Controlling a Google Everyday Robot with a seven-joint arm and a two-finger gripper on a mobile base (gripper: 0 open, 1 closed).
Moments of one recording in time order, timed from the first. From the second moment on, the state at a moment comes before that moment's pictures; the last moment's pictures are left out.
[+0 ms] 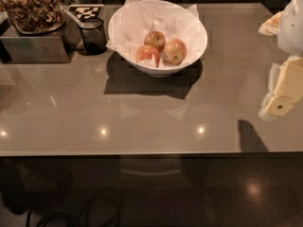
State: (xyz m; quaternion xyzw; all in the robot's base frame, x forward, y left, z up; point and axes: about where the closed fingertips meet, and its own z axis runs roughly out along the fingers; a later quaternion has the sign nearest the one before) arm 0.439 -0.212 0.991 -0.60 0.78 -0.05 0.18
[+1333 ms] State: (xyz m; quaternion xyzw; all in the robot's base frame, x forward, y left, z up) arm 0.546 -0.191 1.037 -0.62 0.74 0.05 0.26
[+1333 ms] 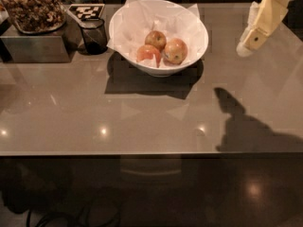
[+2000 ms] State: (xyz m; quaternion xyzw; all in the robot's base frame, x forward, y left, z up) arm 0.564 -0.190 1.050 -0.61 0.73 0.05 0.31
